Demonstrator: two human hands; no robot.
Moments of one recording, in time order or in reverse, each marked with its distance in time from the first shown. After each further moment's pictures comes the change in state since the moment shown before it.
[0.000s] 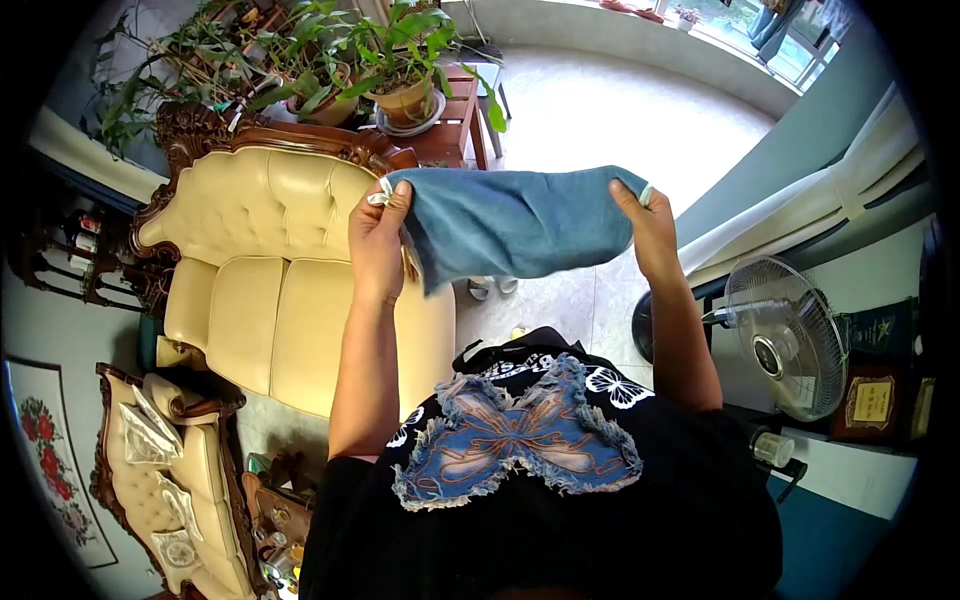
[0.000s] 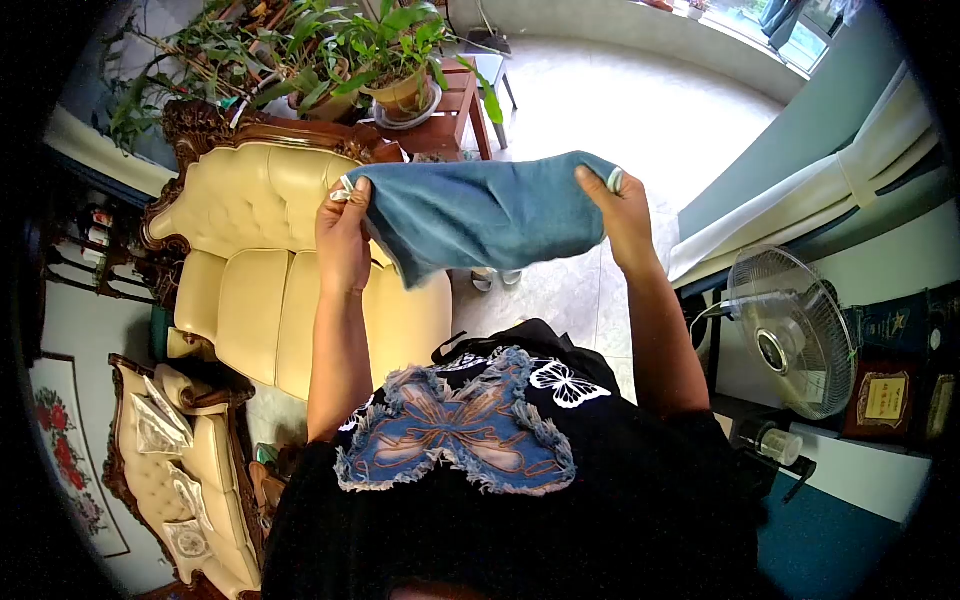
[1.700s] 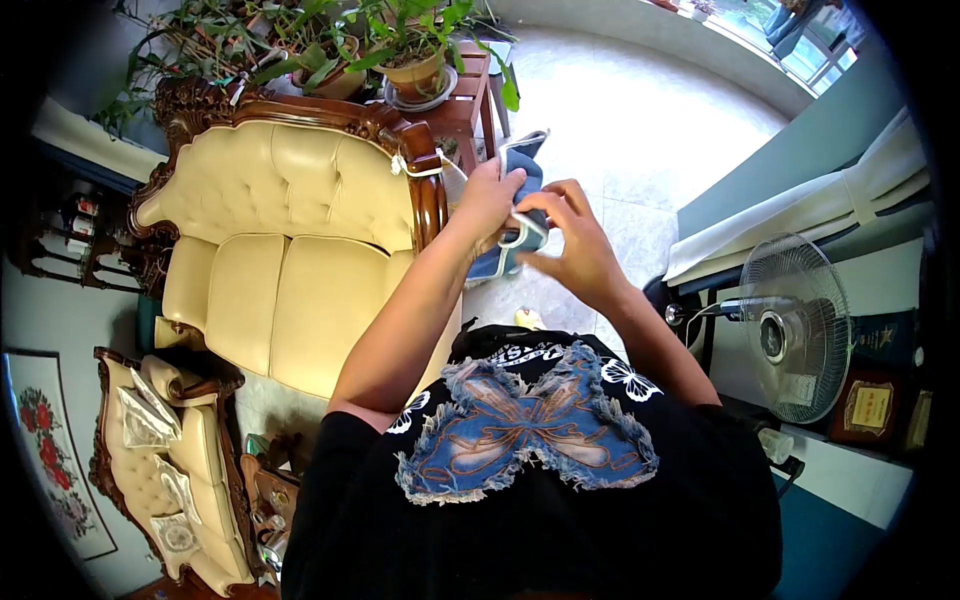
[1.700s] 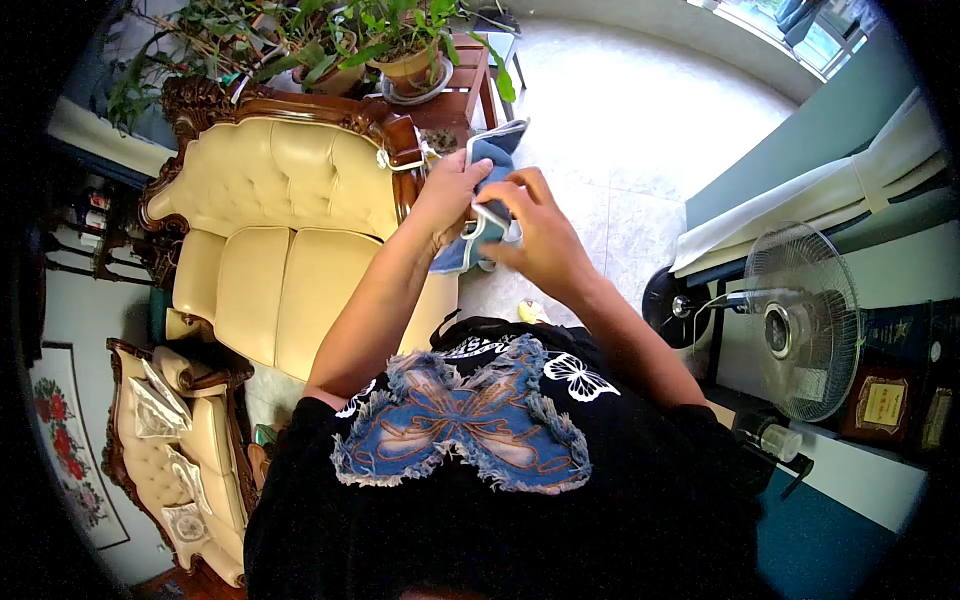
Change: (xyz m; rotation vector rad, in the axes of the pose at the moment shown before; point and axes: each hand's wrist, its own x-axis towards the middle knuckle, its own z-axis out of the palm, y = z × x) left_hand 0.020 -0.073 0.059 0.050 -0.194 -0.540; right_hand -0.047 0.002 0.085 -0.561 -0.371 -0.407
